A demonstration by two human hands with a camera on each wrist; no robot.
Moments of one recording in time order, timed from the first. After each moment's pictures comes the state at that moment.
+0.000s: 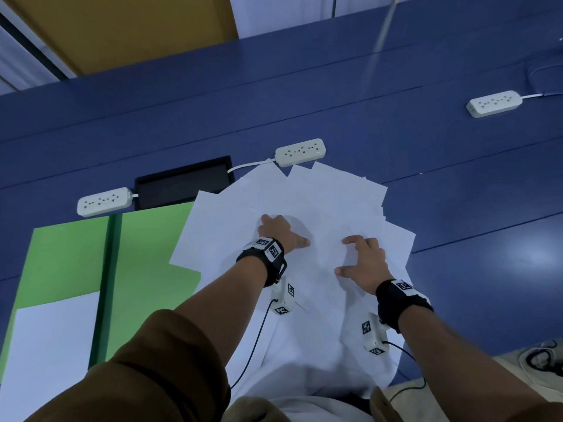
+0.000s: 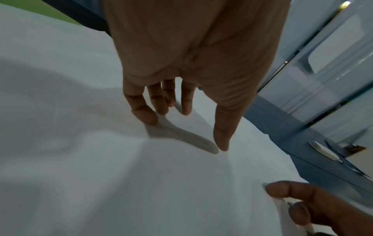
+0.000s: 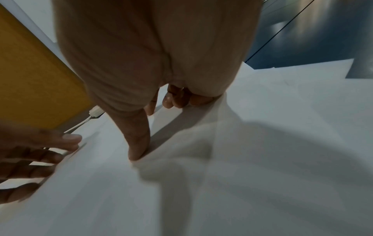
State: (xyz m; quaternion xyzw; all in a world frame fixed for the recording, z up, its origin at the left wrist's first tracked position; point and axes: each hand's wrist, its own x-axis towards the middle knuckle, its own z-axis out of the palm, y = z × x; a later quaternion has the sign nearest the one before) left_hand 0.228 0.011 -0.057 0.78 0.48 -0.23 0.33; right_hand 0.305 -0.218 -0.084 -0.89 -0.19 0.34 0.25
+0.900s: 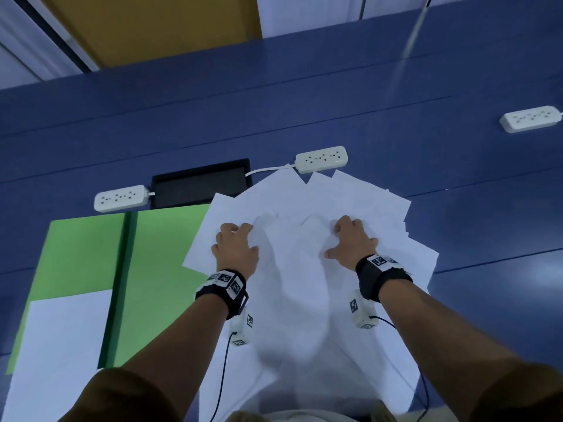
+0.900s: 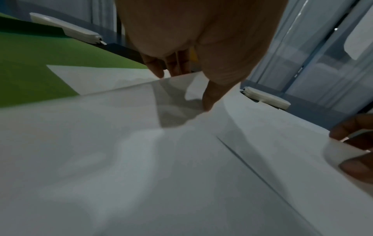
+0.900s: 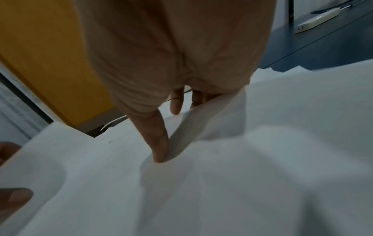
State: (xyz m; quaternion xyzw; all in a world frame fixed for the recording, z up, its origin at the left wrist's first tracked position) left_hand 0.121 0.078 -0.062 0.85 0.48 -0.07 0.20; right_hand 0.323 -0.105 -0.059 -0.90 -0.25 0.33 0.11
